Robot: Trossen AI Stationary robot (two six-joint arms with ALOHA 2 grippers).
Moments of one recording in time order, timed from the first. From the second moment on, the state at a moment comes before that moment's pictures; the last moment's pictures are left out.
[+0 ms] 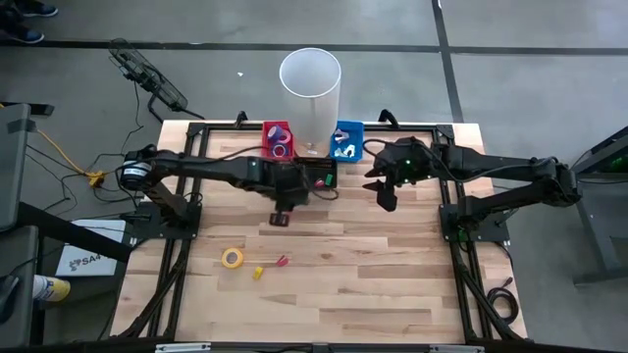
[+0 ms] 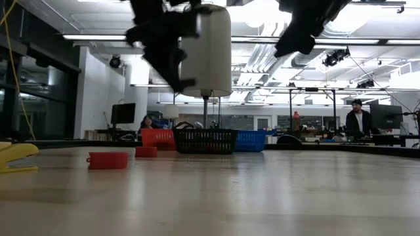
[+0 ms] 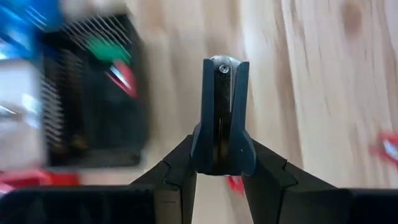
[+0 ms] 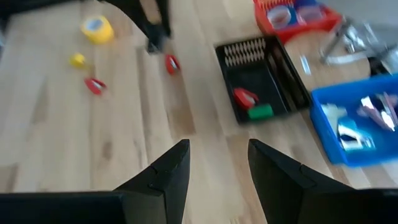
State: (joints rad) left arm 0.05 1.61 1.31 -0.81 -0.10 0.23; right arm -0.21 1.12 0.97 -0.55 -0.06 0.10
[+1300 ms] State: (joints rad) left arm 0.05 1.61 1.50 -0.44 -0.24 0.23; right arm -0.20 1.17 0.97 -0.12 -0.18 -0.16
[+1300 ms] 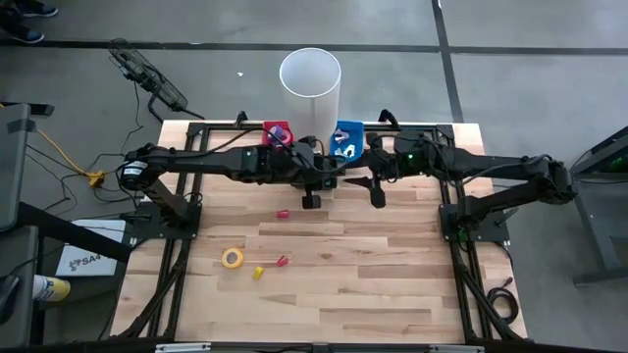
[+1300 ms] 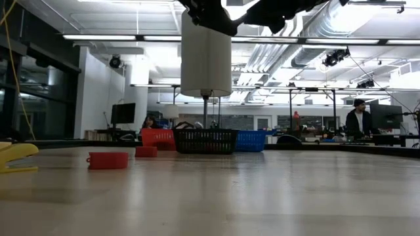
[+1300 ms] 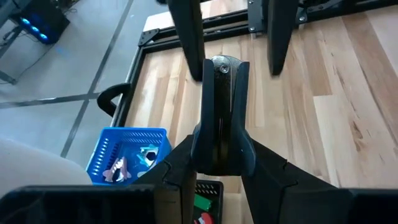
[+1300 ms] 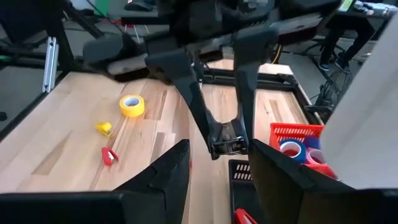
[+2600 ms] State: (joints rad) left arm 0.05 1.61 1.50 -0.44 -0.22 0.23; right arm -0.14 1.22 0.97 -0.07 -0.08 -0.25
